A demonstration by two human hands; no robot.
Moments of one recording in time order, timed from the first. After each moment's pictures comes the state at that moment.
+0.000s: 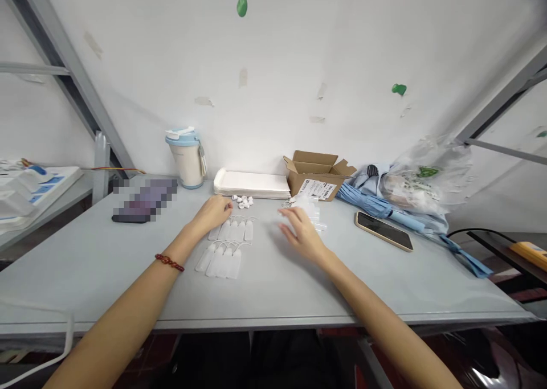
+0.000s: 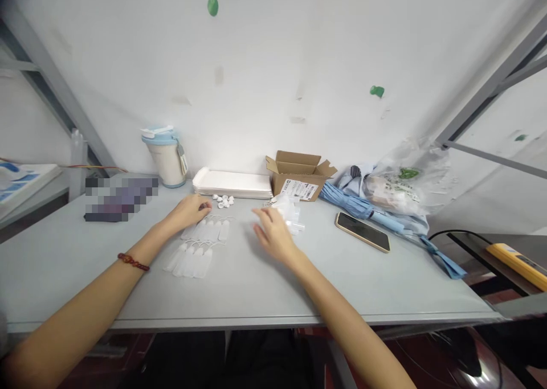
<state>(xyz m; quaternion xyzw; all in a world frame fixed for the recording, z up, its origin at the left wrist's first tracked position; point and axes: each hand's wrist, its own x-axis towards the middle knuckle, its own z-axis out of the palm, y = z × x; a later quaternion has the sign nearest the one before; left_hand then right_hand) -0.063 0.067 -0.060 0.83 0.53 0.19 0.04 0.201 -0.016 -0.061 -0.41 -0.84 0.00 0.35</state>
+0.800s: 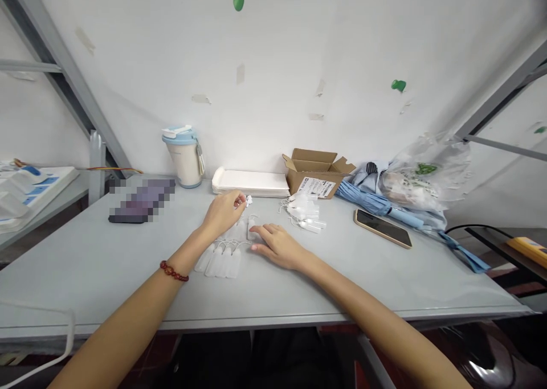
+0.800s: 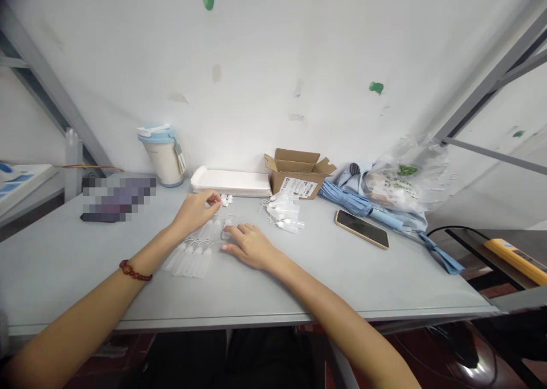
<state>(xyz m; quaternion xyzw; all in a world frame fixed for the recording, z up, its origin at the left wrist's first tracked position) -0.029 0.040 -0.043 0.78 0.51 0.35 0.10 0.160 -0.023 -0.071 -0.38 -0.91 0.09 0.16</state>
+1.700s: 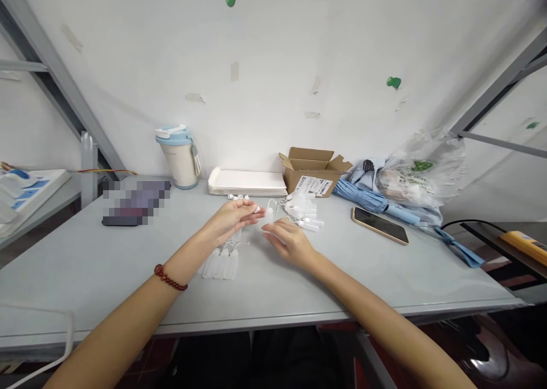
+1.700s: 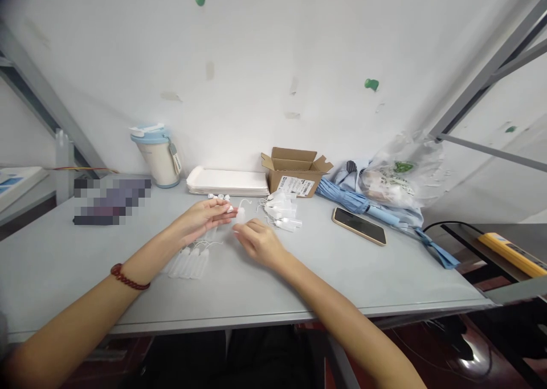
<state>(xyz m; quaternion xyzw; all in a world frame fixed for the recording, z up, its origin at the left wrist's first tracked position) -0.009 0.016 -0.033 0.49 0.38 0.40 0.68 0.181 -0.025 -0.071 -0.33 -0.87 0.04 0.36</state>
